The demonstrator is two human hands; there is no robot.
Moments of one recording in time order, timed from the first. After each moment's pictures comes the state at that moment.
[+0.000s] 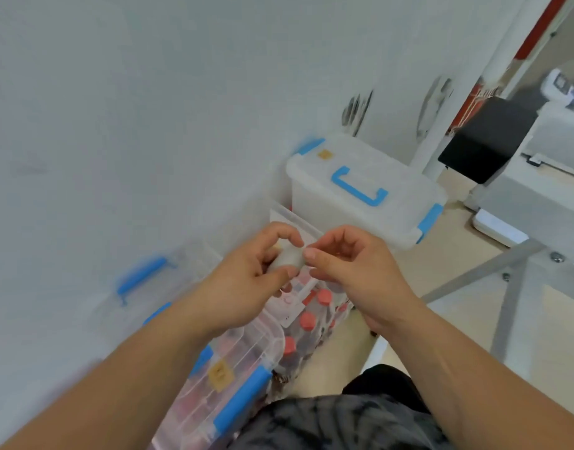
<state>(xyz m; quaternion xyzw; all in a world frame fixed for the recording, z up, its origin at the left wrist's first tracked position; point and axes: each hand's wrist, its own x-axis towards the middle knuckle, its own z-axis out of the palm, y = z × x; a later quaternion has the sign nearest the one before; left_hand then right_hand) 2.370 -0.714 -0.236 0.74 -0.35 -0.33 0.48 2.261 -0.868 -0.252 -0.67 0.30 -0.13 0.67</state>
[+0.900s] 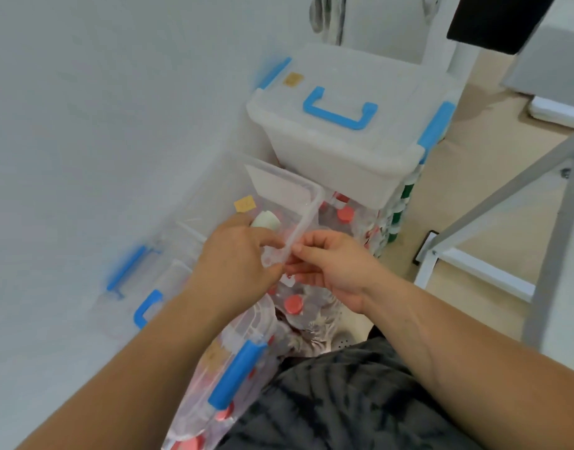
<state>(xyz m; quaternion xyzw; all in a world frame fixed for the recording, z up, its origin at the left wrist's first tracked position) 2.358 -0.747 -0.277 0.89 -0.44 -0.08 0.07 2.255 -0.868 -0.352 -0.46 0.29 0.02 0.84</state>
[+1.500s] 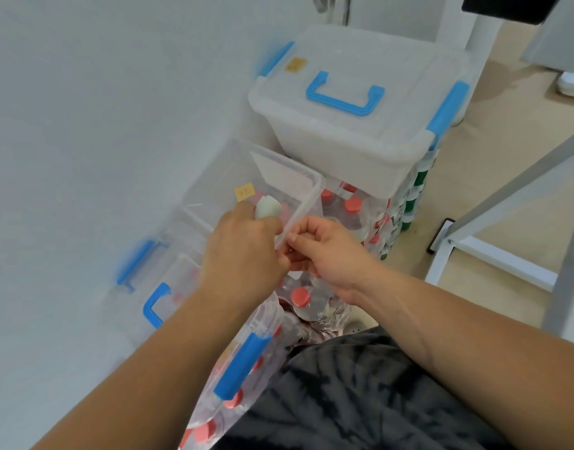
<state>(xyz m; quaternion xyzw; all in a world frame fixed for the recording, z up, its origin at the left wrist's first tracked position) 2.347 -0.758 -0.285 0.92 -0.40 -0.01 -0.02 2.268 -0.858 -0.358 -0.48 0.26 -0.02 0.84</state>
